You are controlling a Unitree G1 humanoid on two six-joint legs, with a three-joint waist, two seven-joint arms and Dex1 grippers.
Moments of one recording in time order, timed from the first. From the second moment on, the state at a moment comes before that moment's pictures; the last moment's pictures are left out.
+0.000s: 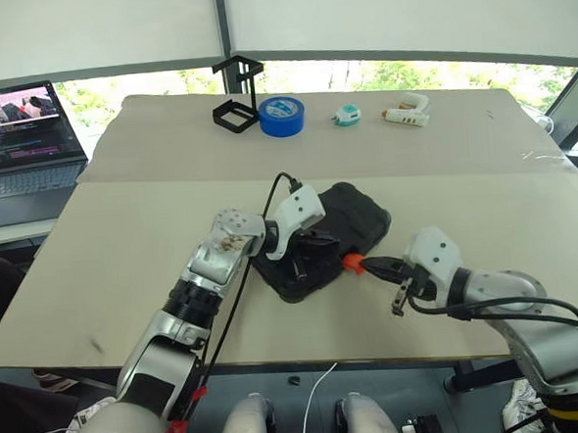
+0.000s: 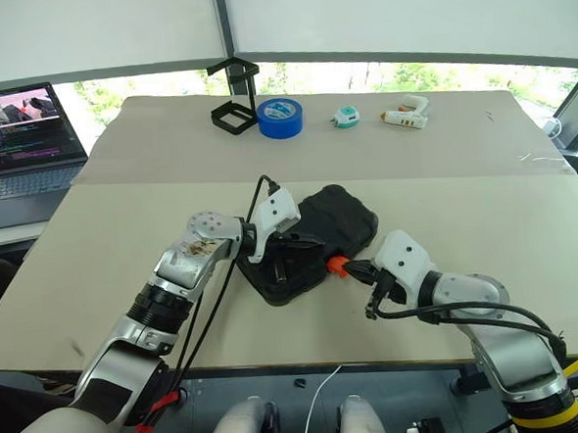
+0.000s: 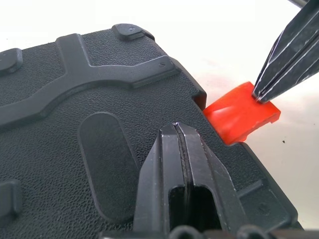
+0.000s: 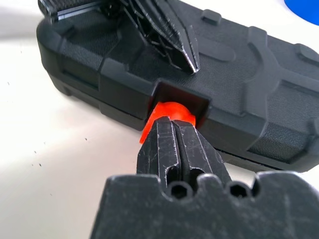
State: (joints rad) left arm -0.80 0.28 -0.34 0.27 -0.09 0.47 -1.04; right arm -0.11 -0.69 0.04 -0.48 0.25 0.48 0.73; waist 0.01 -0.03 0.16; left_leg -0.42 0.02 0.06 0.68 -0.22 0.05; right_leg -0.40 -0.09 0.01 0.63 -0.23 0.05
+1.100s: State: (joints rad) left arm -0.79 0.29 -0.34 0.23 -0.09 0.51 -1.04; right arm -0.14 -0.62 0.12 -0.40 0.27 0.74 0.63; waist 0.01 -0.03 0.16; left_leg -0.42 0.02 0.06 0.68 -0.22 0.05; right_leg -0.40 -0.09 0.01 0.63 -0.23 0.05
